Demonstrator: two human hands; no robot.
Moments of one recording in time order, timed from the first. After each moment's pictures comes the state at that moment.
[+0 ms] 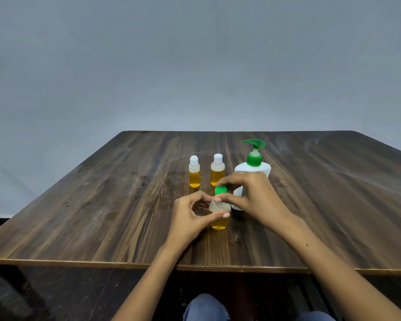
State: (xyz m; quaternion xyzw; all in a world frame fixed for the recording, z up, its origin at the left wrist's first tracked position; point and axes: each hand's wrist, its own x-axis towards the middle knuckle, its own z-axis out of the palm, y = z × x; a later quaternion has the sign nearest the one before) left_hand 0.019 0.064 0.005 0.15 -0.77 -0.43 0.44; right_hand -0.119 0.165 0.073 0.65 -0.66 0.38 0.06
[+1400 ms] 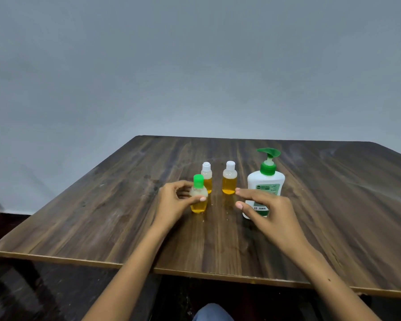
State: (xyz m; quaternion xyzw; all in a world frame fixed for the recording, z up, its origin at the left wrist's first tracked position) left_hand 0.035 -0.010 0.012 0.26 -0.75 -0.40 0.45; right_hand -0.117 0.179 0.044 0.59 -0.62 0.51 0.06
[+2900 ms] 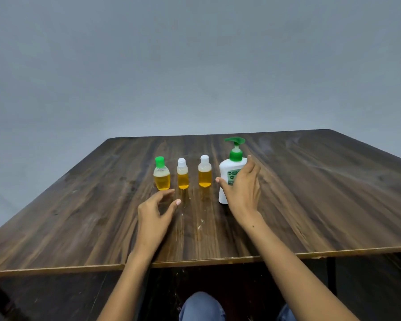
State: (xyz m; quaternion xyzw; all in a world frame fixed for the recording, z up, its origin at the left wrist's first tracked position) left_hand 0.052 0.032 -0.010 0.27 -0.77 -0.28 0.50; right_hand -0.130 0.131 0.034 0.32 -0.82 0.44 0.18
